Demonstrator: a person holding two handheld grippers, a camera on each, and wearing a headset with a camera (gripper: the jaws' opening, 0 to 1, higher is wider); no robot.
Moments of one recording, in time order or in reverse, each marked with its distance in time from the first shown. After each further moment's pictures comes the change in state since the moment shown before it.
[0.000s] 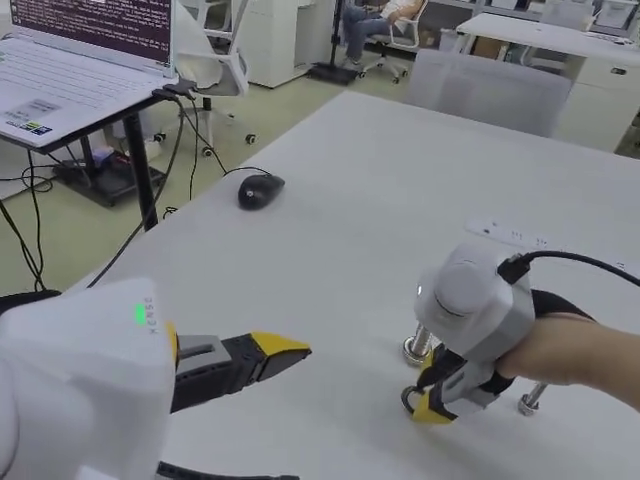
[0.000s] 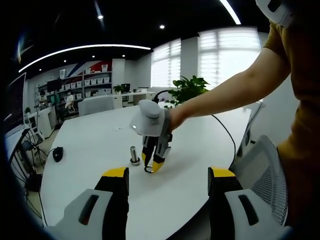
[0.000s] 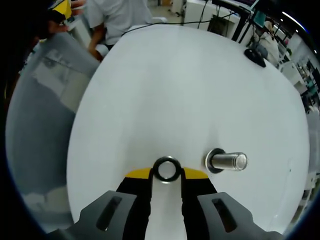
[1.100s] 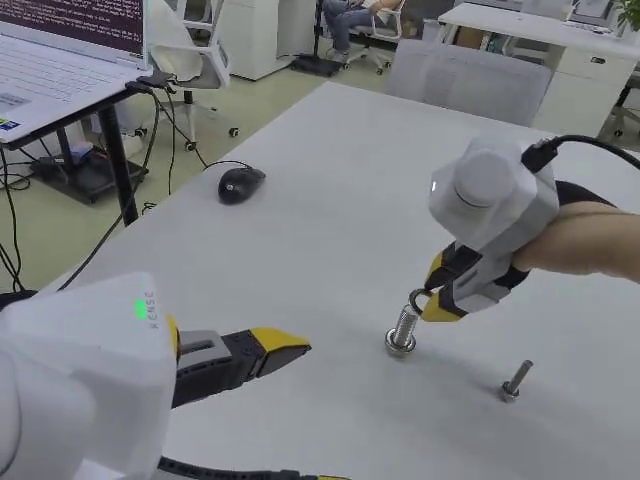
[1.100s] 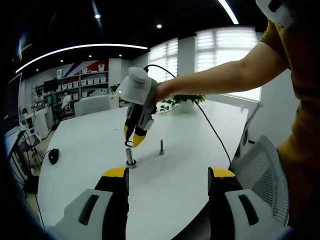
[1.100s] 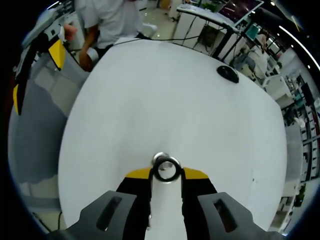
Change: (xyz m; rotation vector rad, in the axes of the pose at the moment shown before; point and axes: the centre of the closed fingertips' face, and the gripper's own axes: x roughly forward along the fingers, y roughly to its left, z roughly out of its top) left arm 0.010 -0.001 0.003 0.004 -0.001 -0.027; right arm -0.065 -0.065 0.030 -0.078 -0.022 -0.149
